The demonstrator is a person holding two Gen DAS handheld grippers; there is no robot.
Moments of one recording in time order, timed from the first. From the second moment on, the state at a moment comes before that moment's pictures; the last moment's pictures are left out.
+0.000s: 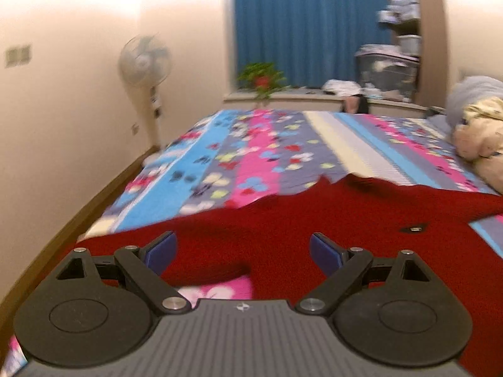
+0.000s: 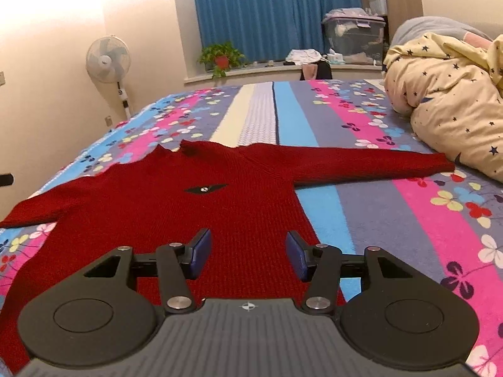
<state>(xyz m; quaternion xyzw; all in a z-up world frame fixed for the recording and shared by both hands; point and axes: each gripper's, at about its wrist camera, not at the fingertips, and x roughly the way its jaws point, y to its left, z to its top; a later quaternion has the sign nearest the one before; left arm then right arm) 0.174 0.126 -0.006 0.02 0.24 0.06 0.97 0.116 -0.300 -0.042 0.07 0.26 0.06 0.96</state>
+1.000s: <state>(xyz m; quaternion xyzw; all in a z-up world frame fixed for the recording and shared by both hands) 0.235 0.188 -0.029 -0.05 0.31 0.14 0.94 0.143 -0.293 -0.066 0.04 0.31 0.01 0.95</state>
